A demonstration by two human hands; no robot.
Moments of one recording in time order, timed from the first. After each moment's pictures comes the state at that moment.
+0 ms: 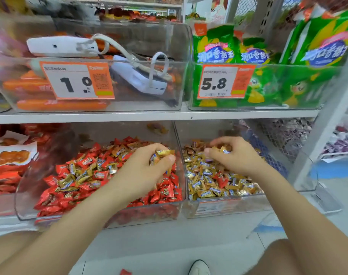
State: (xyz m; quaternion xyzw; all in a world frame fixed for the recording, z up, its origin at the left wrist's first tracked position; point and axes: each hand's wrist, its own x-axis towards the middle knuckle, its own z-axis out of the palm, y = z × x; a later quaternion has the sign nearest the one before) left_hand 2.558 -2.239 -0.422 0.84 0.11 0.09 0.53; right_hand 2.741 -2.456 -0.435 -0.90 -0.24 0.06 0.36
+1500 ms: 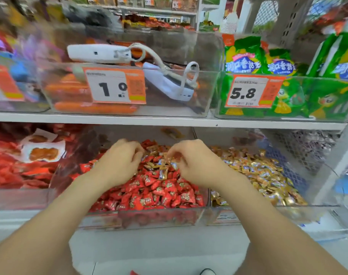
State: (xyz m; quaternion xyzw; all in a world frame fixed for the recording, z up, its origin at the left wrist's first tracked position) left_hand 2.557 -2.112 -0.453 0.97 0.13 0.15 0.14; right_hand 2.663 -2.330 -0.411 -0.84 -0.51 0.01 0.18
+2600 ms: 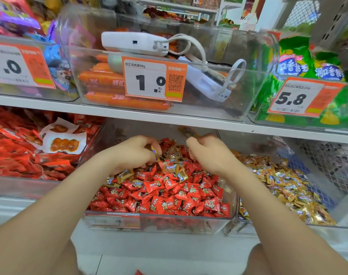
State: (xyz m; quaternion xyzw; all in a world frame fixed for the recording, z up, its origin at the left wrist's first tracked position) left_hand 2.557 -2.081 -0.438 0.87 0.19 0.00 0.46; right_hand 2.676 -2.283 -0.414 -0.88 -0.35 0.10 0.31
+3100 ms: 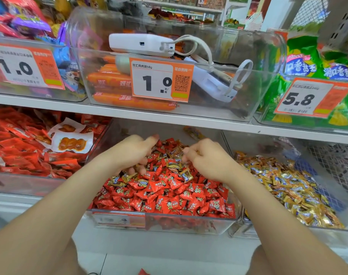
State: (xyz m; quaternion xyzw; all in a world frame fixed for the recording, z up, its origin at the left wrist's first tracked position) left_hand 2.541 -2.084 -0.427 0.82 0.29 0.02 0.49; right_hand 2.675 -2.277 -0.428 -0.86 -0.41 0.12 0.27
